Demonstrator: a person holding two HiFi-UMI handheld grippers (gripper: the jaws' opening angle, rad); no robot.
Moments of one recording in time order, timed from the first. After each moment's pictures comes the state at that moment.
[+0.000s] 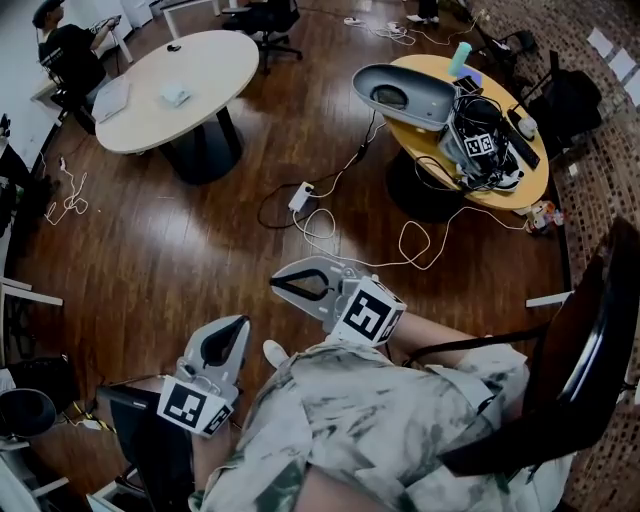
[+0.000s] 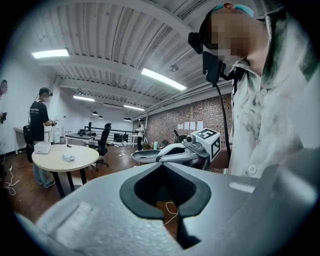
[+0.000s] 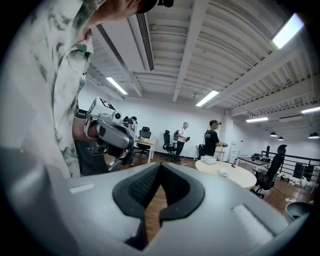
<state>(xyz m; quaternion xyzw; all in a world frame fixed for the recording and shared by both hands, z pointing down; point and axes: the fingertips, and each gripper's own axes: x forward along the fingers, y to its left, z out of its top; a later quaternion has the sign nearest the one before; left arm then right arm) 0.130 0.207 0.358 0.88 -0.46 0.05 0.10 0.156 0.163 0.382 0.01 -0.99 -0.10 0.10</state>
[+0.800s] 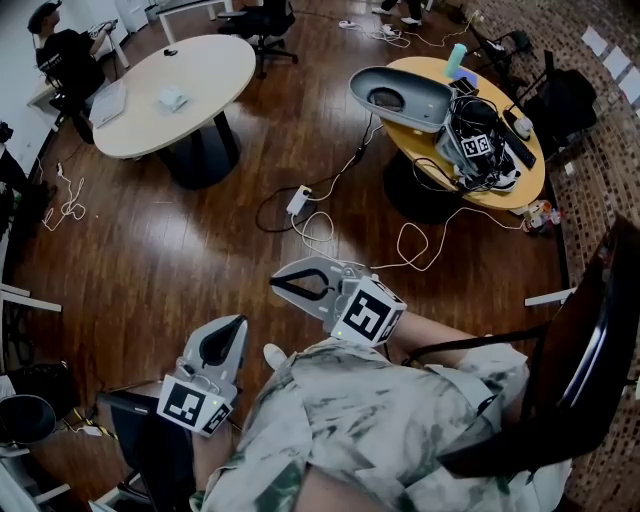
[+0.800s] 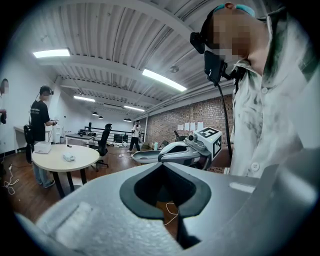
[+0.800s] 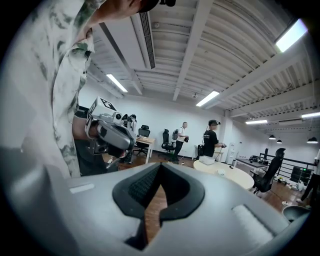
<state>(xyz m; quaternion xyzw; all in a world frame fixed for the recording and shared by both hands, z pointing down) 0.122 0.205 0.362 0.88 -0.46 0.04 0.10 0.153 0.161 0.380 0.02 -0.99 -0.11 0.11</state>
